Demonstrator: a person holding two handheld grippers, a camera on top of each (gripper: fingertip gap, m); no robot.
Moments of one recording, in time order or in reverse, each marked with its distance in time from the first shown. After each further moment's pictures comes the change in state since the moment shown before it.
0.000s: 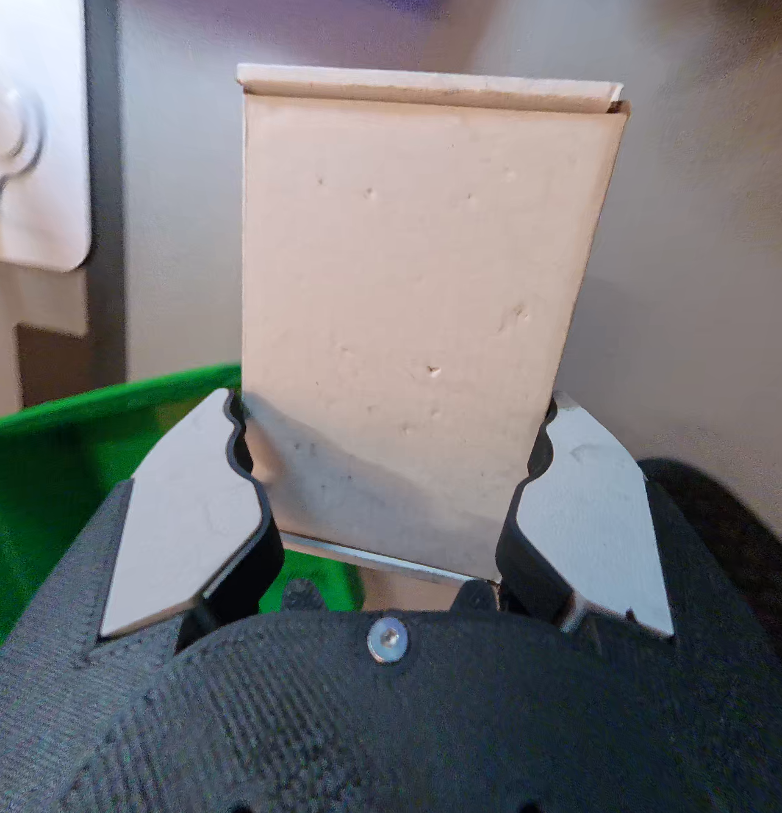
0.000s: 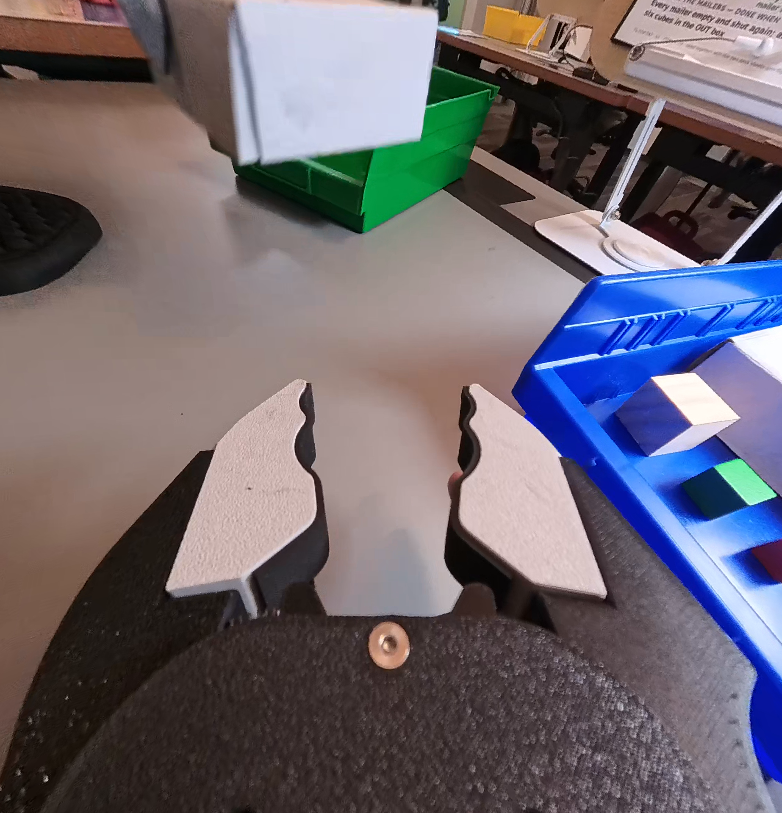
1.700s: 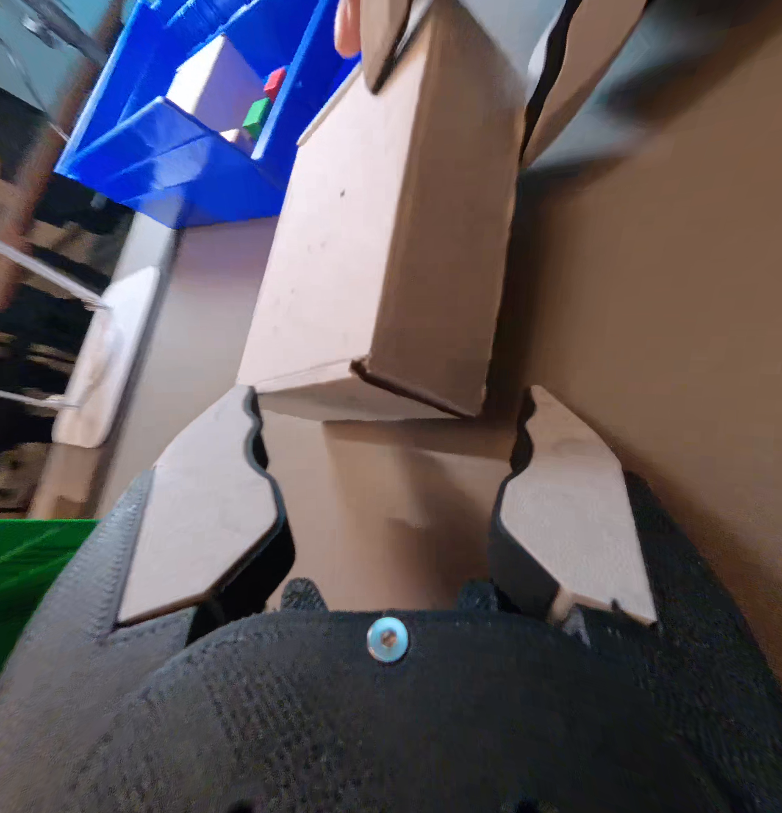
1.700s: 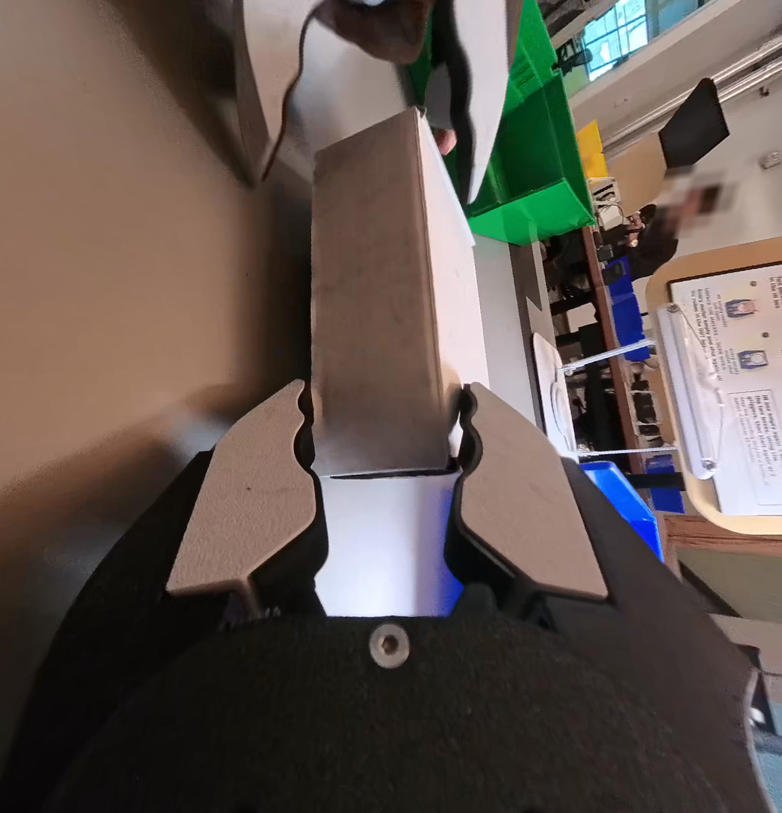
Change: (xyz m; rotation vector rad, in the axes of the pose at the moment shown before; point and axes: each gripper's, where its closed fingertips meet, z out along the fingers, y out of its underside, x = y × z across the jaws) left arm 0.096 -0.034 0.094 0.532 -0.253 0.195; right arm -0.053 0.017 0.008 -0.109 -0.029 -0.839
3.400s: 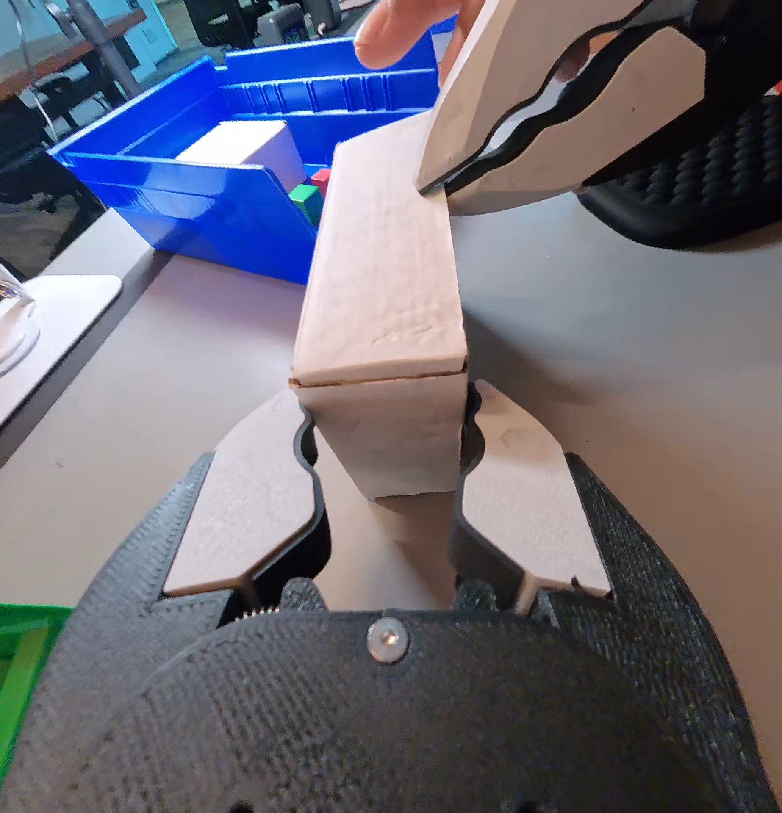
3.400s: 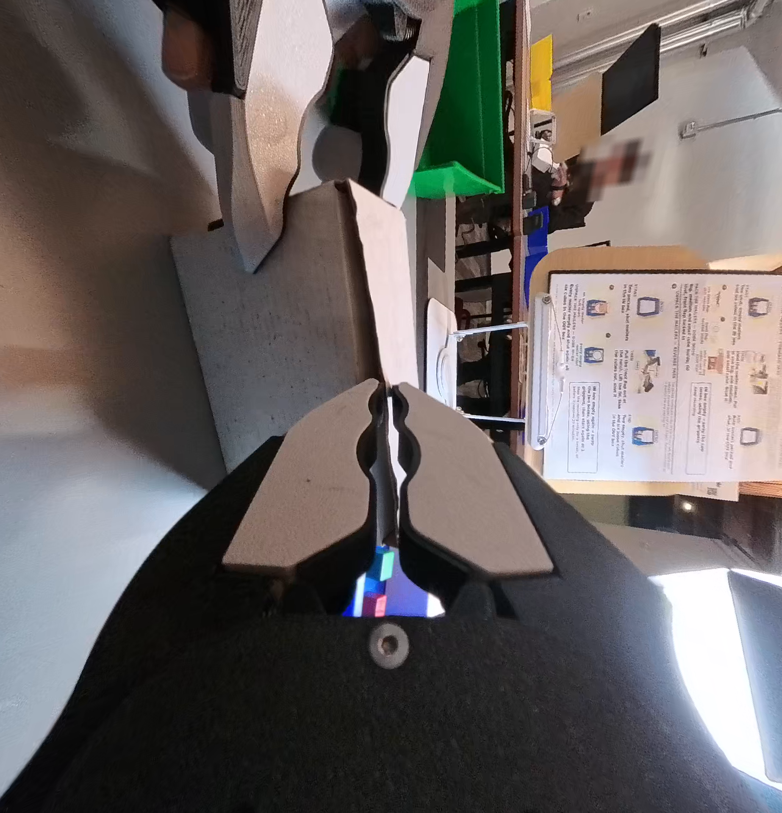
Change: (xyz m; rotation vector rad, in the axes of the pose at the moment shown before) left arm -0.041 -0.037 0.017 0.197 0.114 -0.326; right arm 0.078 -0.023 0.011 -0.233 0.153 -0.204
